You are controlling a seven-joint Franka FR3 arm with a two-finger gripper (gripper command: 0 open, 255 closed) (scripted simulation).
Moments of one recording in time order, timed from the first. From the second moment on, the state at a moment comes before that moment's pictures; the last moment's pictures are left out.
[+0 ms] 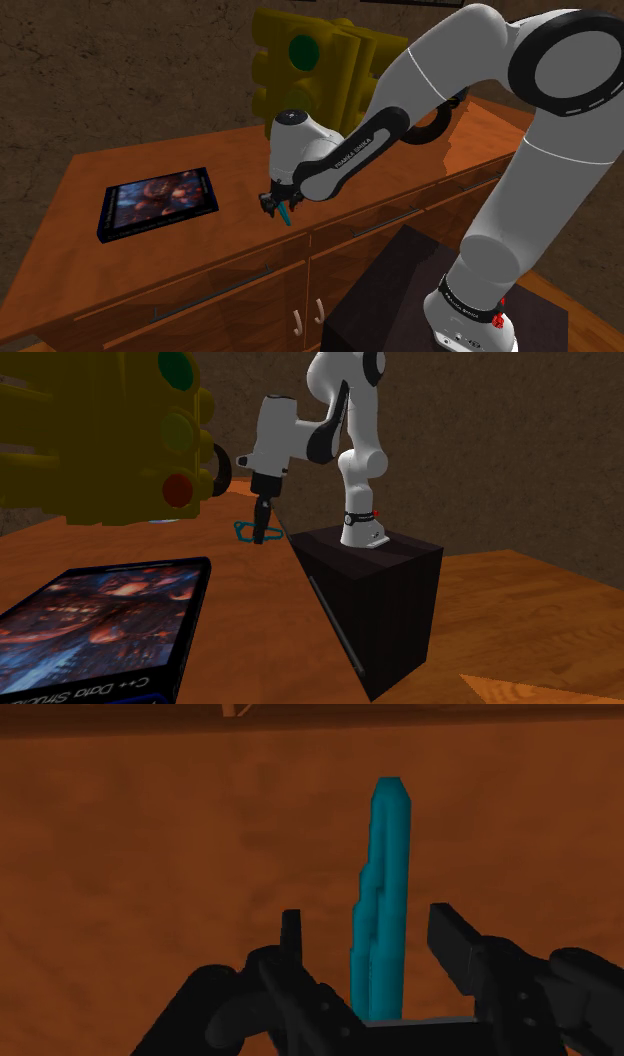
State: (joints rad) arm -0.20 0.03 0.52 -2.40 -0.27 2.58 0.89
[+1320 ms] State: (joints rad) arm -0.19 -0.08 0.52 -2.36 -0.15 2.46 0.79
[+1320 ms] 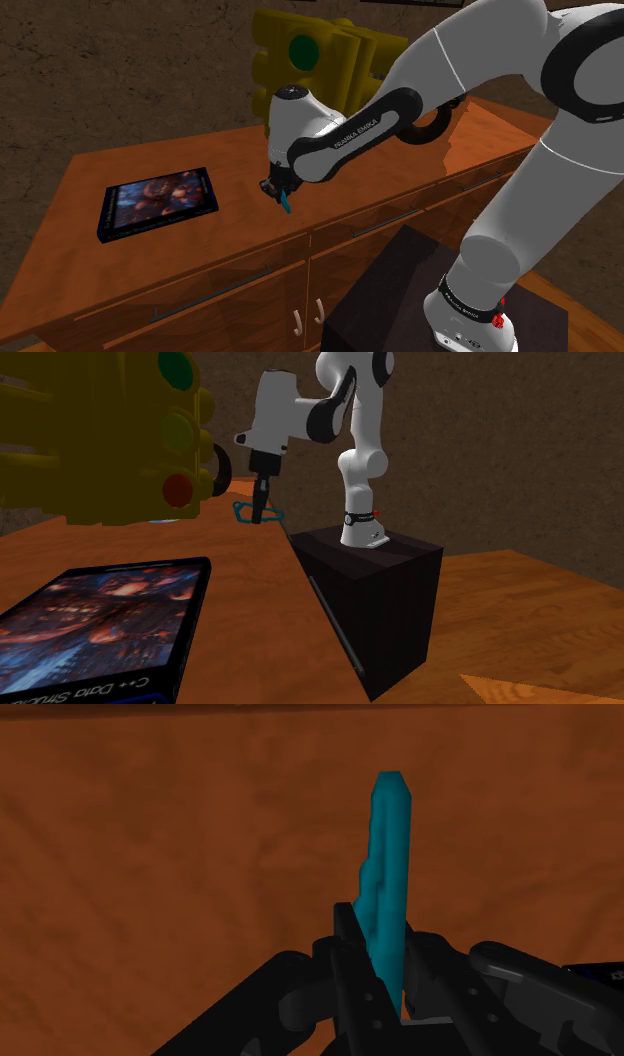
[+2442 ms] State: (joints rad) arm -0.17 -0.20 0.49 -2.24 -0.04 2.23 0.69
